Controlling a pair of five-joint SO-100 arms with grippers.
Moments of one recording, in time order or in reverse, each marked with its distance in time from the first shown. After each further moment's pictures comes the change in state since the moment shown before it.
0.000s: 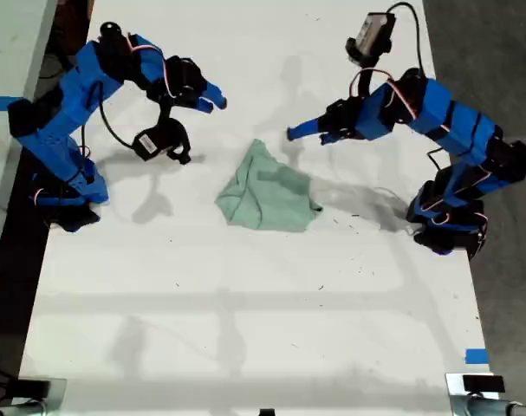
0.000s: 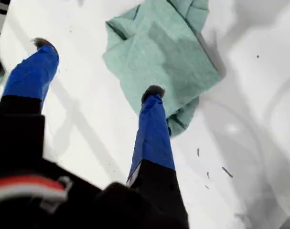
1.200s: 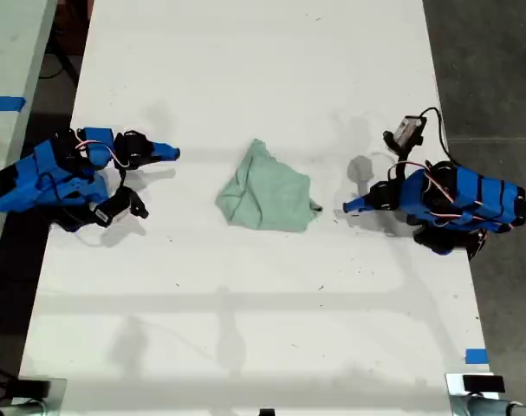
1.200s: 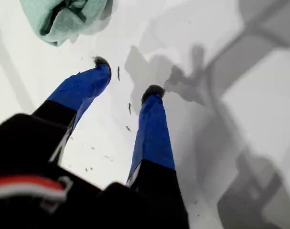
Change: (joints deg) arm 0 -1.2 98.6 120.5 -33.8 -5.5; arm 1 -9.2 82.5 94.7 -8.0 6.2
